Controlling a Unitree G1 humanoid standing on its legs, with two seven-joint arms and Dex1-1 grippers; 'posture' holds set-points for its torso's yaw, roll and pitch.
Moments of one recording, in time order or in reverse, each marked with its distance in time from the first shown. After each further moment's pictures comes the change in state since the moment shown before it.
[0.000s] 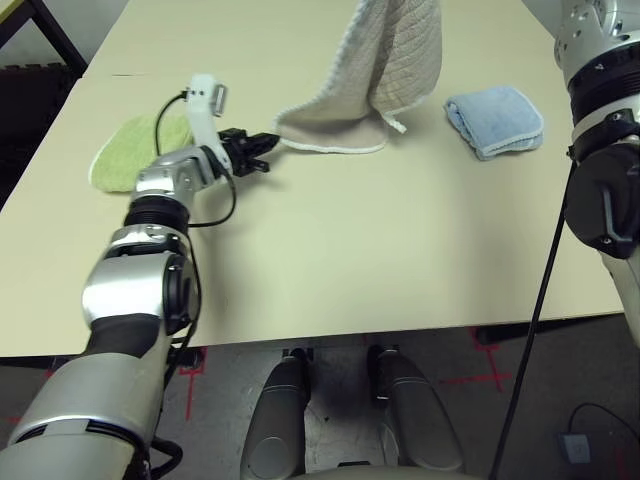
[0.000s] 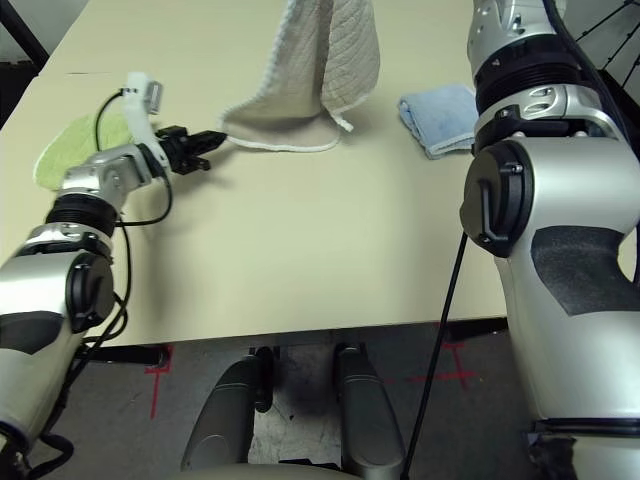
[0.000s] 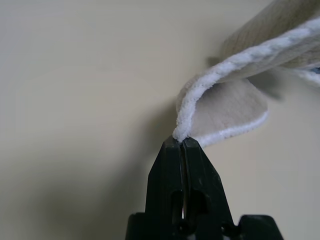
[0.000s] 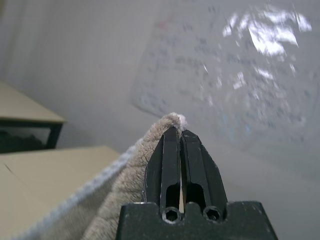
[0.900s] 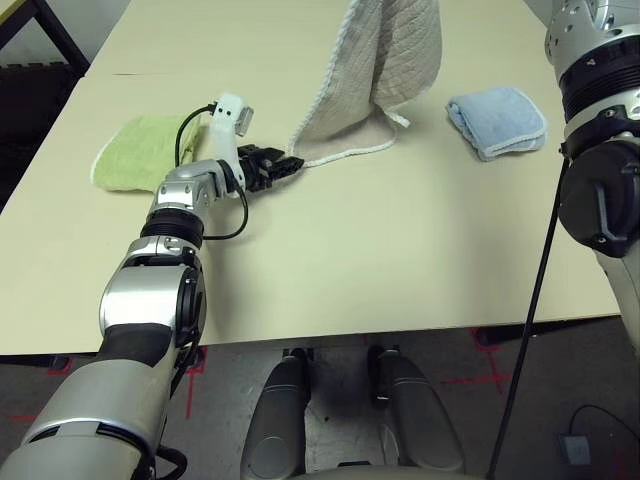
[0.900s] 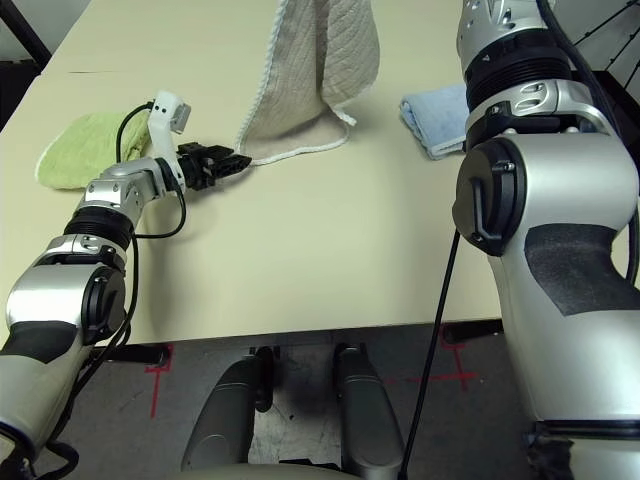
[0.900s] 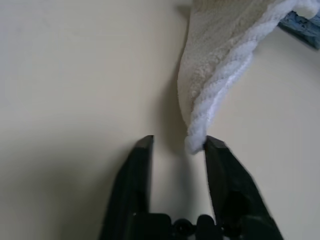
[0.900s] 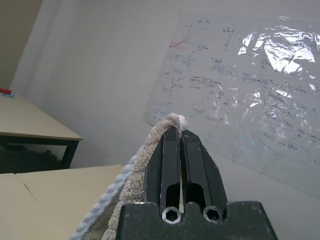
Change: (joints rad) left arm 0.048 -0.199 -0.037 0.093 0.035 -0.097 0.043; right arm -0.097 0.094 0.000 0.001 0.012 -0.037 0.010
